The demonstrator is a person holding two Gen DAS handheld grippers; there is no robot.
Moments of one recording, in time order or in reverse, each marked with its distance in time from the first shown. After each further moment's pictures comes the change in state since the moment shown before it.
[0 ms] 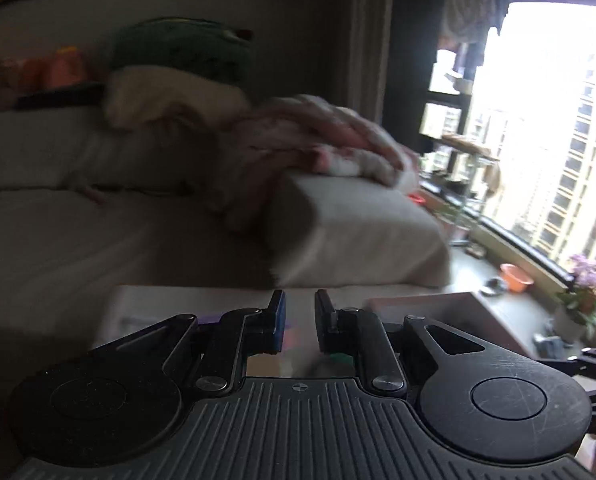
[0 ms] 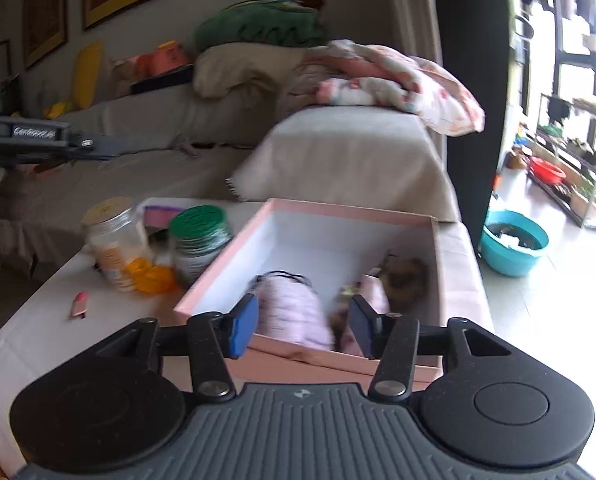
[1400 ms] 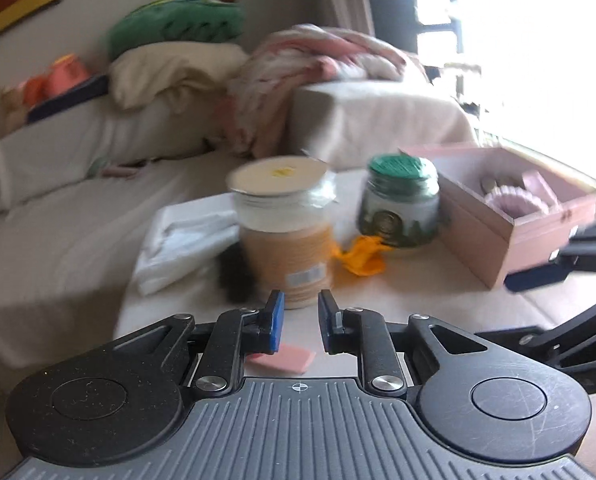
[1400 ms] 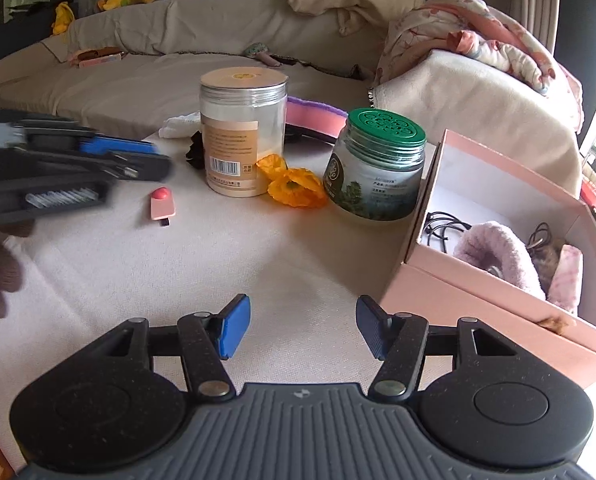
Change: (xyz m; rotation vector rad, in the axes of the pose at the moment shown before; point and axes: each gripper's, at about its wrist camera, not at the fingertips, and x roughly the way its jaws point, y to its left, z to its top) left arm -0.018 -0.014 -0.133 0.258 0.093 0.064; right arm 0.063 0.145 -0.036 -0.224 0.204 0.038
